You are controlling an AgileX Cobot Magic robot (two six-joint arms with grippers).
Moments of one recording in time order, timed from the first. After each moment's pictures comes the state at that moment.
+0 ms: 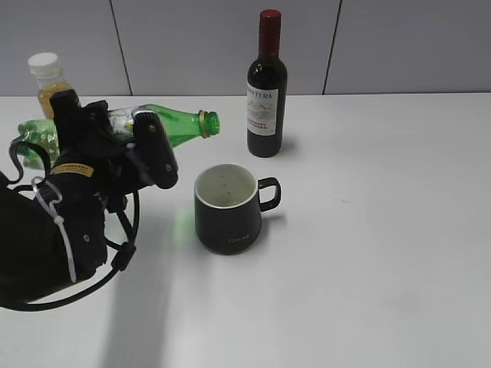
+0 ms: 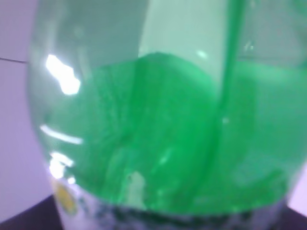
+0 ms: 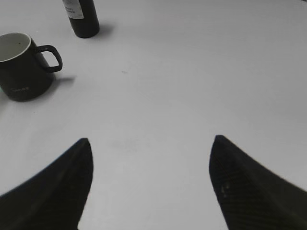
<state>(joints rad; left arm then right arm) -0.77 1.86 -0.66 -1.10 -1.14 1.81 0.08 0.00 -0.41 0.15 0.95 -0.07</state>
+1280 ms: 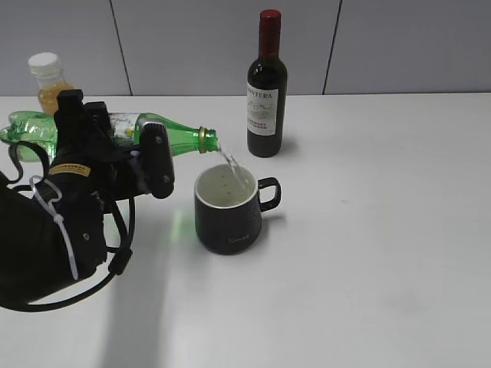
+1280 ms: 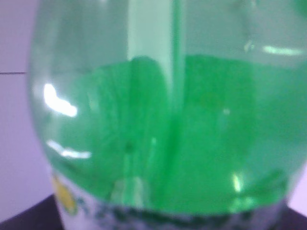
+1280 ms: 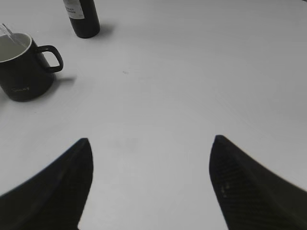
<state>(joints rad) -0.77 1.86 -0.66 -1.14 -1.15 2.00 0.08 0.00 -0.41 0.15 0.95 -0.07</state>
